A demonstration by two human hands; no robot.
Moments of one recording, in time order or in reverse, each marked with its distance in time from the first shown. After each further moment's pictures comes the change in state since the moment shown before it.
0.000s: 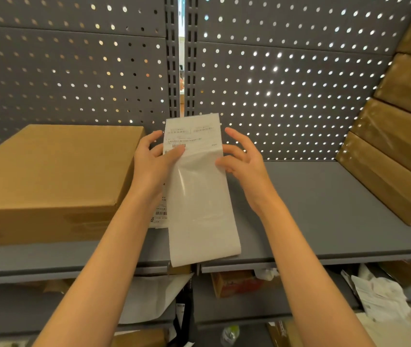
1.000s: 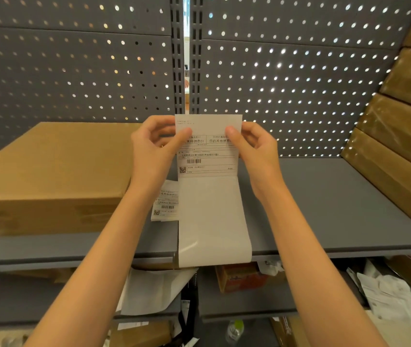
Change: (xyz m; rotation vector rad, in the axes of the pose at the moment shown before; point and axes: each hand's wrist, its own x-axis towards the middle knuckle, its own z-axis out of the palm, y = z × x) left_hand -0.016 0.016 -0.004 0.150 -0.037 0.445; right_hand 0.002 -0.011 0.006 0.023 0.163 -0.149
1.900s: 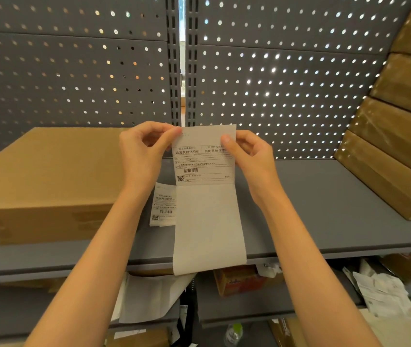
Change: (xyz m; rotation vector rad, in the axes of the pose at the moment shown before) left_hand 0.010 -0.004 -0.009 0.167 0.041 0.099; right_hand -0.005 0.002 -0.001 -0.044 -0.029 0.017
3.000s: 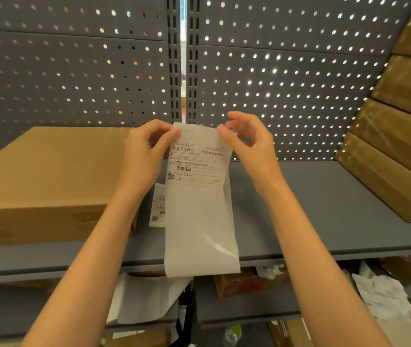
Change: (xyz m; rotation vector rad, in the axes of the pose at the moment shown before) left_hand 0.006 -0.004 -0.003 0.117 -0.151 0.052; right_hand 0.013 -0.010 0.000 -0.236 0.010 -0.097
